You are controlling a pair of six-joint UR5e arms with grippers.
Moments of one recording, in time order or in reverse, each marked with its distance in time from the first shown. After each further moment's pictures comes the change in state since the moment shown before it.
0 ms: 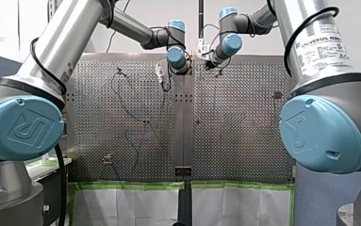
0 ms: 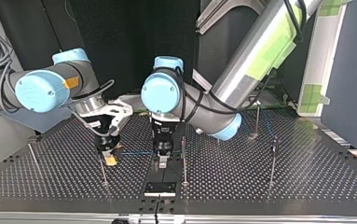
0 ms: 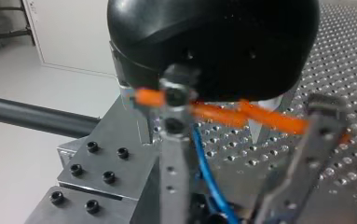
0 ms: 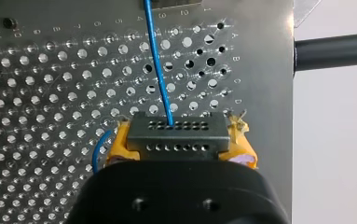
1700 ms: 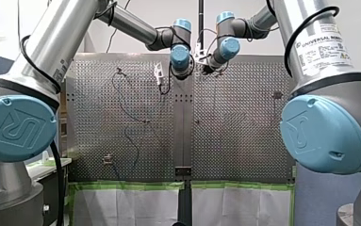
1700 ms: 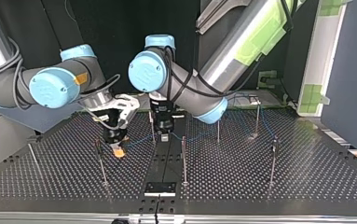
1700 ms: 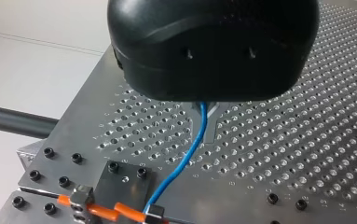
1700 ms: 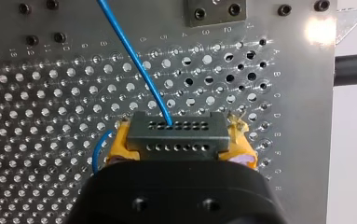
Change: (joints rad) left arm -0.076 0.030 -0.090 -0.051 -0.168 0.012; right arm 0.021 0.004 0.043 -0.001 0.003 -0.002
